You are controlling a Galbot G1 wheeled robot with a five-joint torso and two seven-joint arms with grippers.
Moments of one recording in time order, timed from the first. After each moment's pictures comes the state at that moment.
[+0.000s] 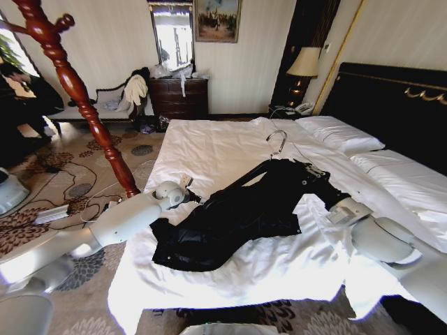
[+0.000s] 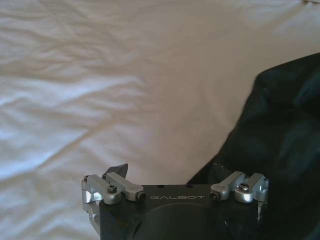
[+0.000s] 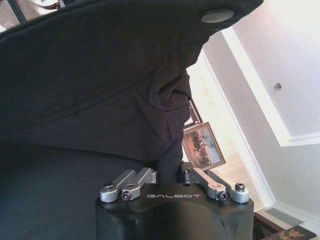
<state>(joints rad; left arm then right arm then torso) 0.15 -0.91 0.62 -1.48 -1.13 0.74 -0.20 -1.50 0.37 0.76 2.17 -0.04 -0.08 0.13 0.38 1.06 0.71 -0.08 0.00</state>
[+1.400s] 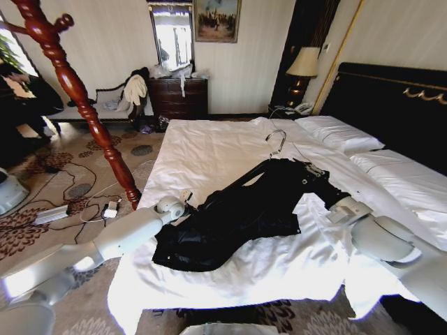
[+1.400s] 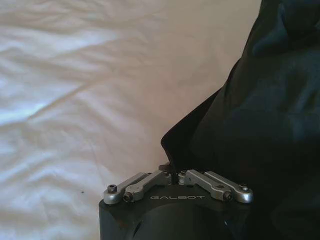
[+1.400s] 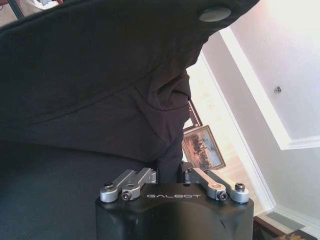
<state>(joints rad) 0.25 -0.90 0.60 -1.47 -1.12 0.74 -0.23 -1.50 0.36 0.76 2.18 -0.03 -0.07 0.14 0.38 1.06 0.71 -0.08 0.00</state>
